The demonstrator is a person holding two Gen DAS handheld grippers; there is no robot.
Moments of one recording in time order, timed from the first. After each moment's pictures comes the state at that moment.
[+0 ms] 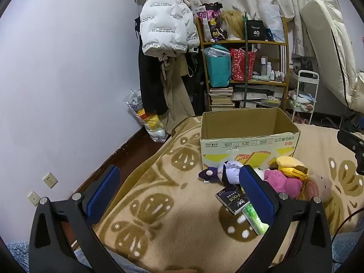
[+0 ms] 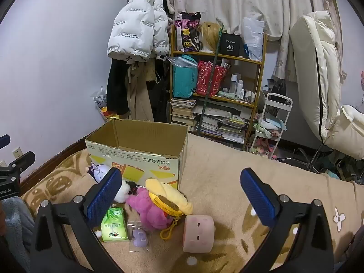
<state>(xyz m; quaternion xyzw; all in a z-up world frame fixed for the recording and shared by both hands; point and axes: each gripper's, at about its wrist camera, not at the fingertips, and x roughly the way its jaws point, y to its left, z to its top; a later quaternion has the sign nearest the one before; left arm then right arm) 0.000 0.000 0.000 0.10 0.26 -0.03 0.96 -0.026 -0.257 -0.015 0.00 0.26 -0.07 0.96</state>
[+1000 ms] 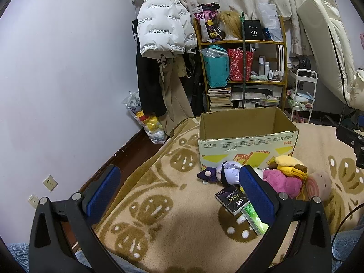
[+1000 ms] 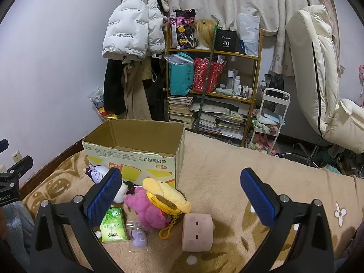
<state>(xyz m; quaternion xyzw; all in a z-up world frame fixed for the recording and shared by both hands) -0.002 -0.007 0.000 0.11 0.26 -0.03 0.96 -0.022 -0.262 -0.019 0.02 0.27 -0.08 0.96</state>
